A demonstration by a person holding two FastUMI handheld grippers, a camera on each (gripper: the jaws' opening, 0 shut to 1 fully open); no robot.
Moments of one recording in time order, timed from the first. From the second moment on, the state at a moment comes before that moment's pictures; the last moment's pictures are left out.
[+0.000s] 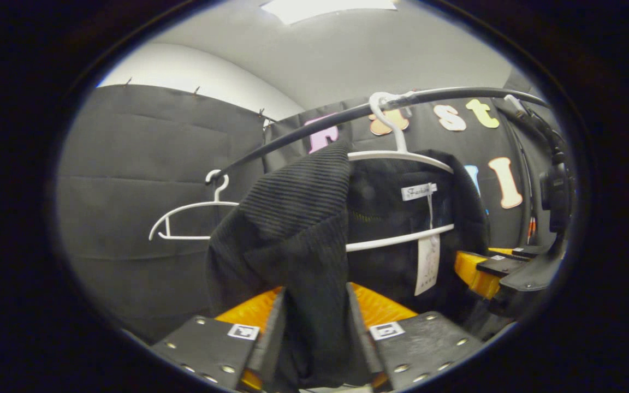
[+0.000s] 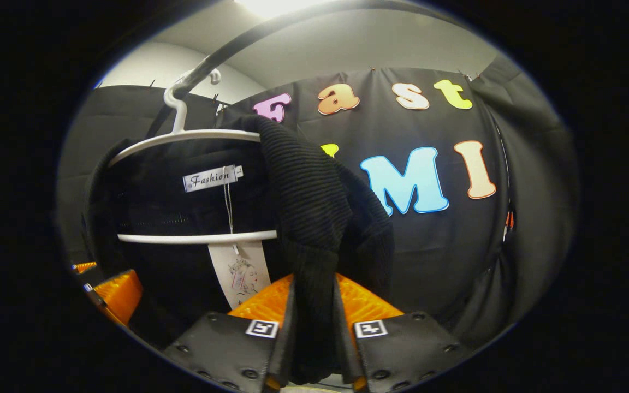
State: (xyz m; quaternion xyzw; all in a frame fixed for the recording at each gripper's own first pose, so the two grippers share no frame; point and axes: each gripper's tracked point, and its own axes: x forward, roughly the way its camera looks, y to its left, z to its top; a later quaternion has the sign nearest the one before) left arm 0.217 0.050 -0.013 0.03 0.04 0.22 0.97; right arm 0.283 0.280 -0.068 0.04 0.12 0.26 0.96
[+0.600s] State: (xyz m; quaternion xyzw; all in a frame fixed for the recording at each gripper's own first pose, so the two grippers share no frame) left arm 0.208 0.059 -0.009 0.03 0.03 0.21 0.98; right arm 0.278 0.246 -0.044 0.00 0.06 0.22 0.97
